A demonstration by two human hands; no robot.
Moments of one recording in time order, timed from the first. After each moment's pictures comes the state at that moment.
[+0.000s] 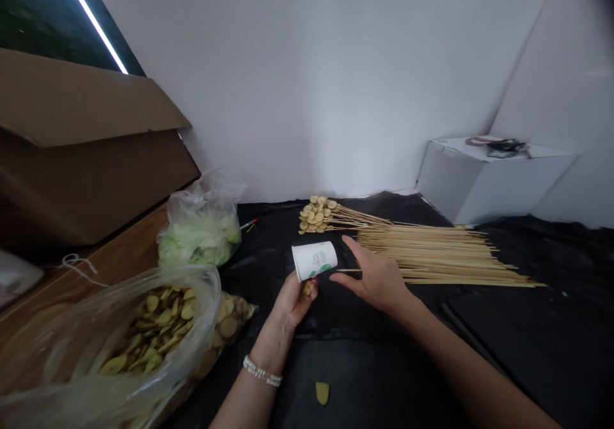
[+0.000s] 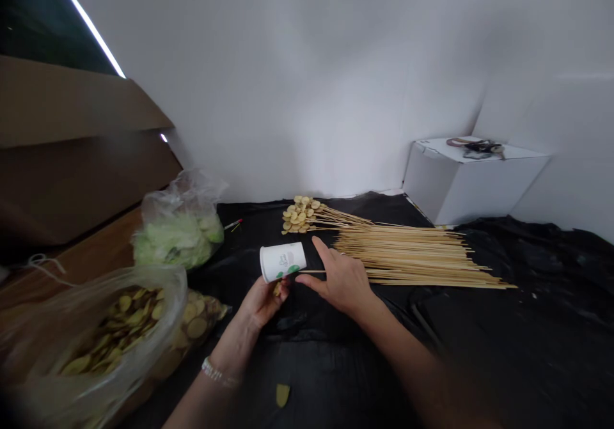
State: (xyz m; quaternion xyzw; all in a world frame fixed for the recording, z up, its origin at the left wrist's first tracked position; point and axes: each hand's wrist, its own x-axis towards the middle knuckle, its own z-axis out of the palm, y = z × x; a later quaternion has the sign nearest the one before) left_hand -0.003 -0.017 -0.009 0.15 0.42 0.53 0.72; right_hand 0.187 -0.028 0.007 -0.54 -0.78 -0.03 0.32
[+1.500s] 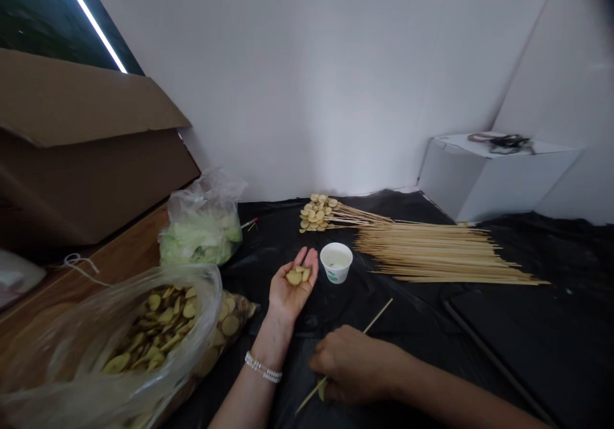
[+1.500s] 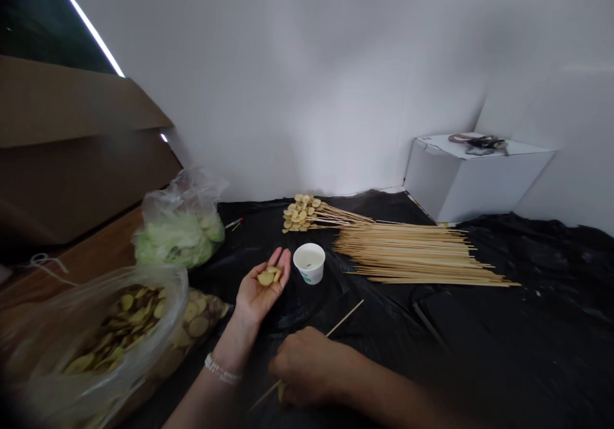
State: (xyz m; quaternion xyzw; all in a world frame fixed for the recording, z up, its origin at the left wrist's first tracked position) left_hand -0.015 -0.010 -0.003 0.00 0.22 0.59 0.77; right_hand 0.134 -0.100 0.009 -0.24 -0.96 0.13 0.01
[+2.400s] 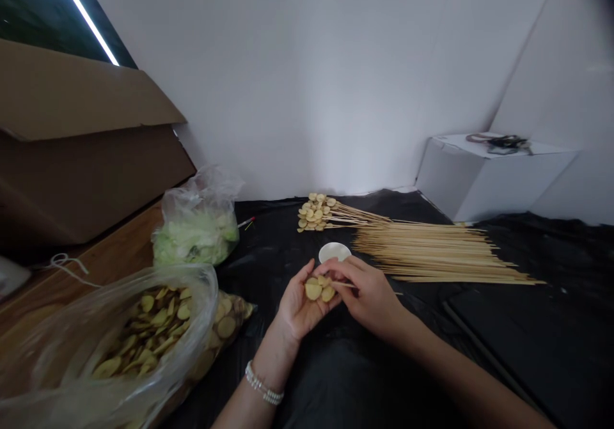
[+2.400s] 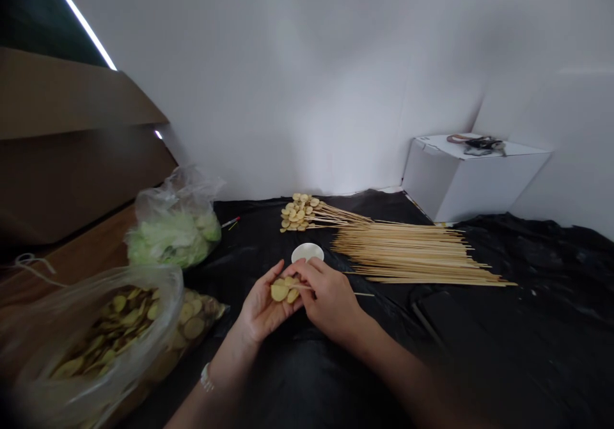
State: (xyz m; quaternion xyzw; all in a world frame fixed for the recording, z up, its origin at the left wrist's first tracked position) left_hand 0.008 -0.036 0.015 0.13 0.25 0.41 0.87; right_hand 0.165 -0.060 0.028 -0.42 -0.80 0.13 0.41
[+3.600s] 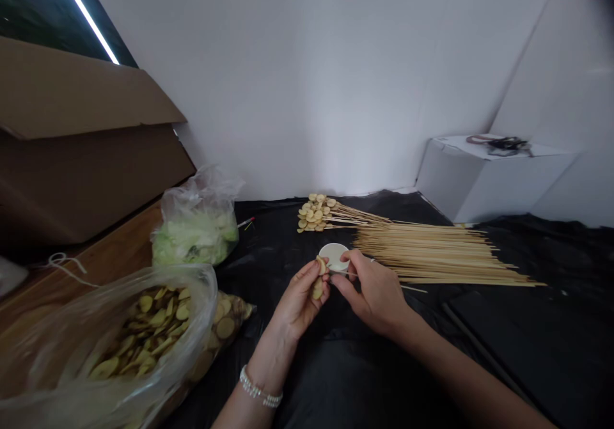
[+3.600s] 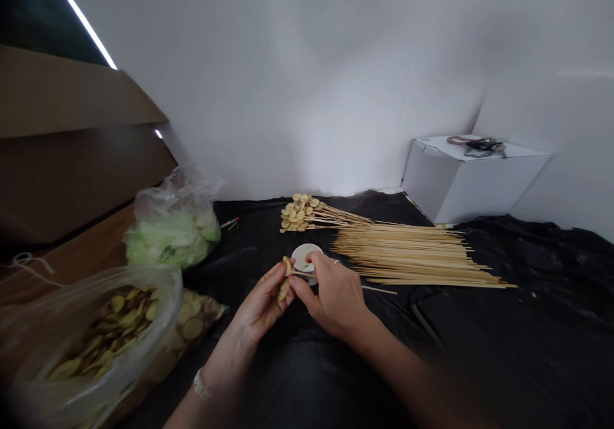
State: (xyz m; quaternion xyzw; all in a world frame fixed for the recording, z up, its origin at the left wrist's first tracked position) left_hand 0.013 -0.039 0.014 0.20 0.35 0.52 0.76; right_hand 0.169 -0.059 0.028 -0.53 -0.77 0.04 0.36
